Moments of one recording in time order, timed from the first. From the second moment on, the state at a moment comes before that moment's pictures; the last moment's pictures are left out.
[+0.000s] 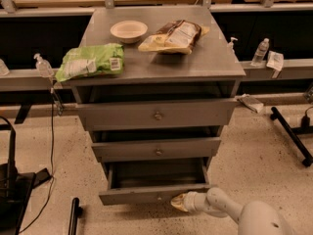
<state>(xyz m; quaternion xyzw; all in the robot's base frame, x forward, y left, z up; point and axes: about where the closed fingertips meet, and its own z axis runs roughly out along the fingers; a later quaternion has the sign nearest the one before) 0.582 -0.115 0.101 -0.53 0.74 0.22 0.36</state>
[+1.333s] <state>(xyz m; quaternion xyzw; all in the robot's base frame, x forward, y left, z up) 0.627 -0.127 0.119 -0.52 0.73 0.19 0.40</state>
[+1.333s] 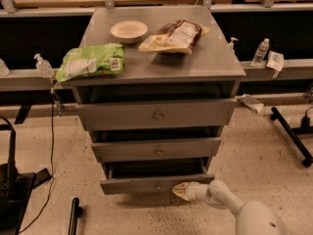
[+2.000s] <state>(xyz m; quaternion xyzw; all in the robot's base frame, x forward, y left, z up) 0.647 -0.120 0.134 -0.53 0.71 0.20 0.41</state>
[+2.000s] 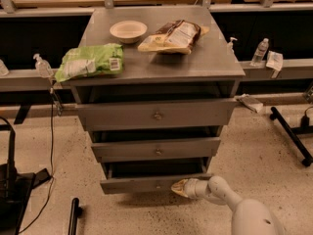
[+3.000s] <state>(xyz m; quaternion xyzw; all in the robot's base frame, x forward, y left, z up) 0.667 -0.126 0.136 -0.53 0.71 0.19 0.43</state>
